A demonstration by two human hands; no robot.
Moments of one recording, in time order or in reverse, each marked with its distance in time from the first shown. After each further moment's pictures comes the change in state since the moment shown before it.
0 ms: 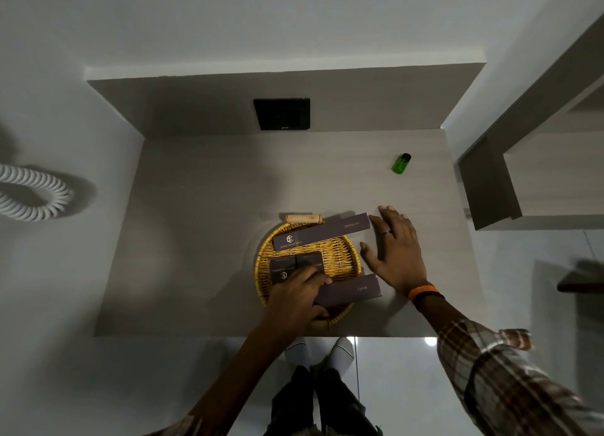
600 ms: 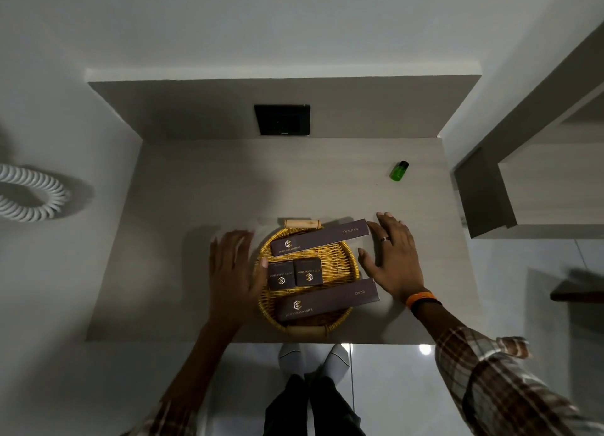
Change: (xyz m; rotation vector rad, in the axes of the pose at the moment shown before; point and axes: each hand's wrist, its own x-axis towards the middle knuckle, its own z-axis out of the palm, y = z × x) left_hand -0.006 -0.086 -0.018 -0.063 0.642 -0.180; right_hand 0.001 0.000 -0.002 -0.005 -0.022 0.009
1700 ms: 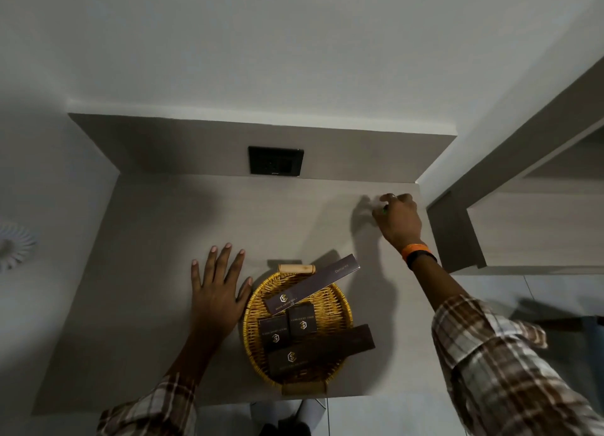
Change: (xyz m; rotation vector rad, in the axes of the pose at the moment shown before) left_hand 0.054 -0.066 0.050 0.283 -0.212 0.047; right_hand 0.157 -0.006 -0.082 -0.033 -0.005 0.482
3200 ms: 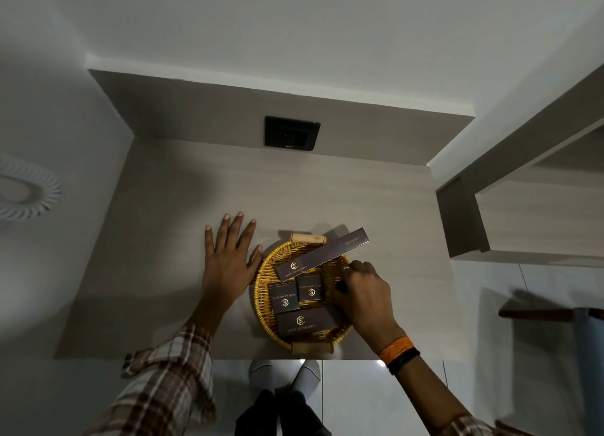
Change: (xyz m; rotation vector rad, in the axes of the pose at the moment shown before) left_hand -0.001 -0.001 -0.002 0.014 -0.033 -0.024; right_hand -0.214 -0.037 0.034 -0.206 -0.099 -0.375
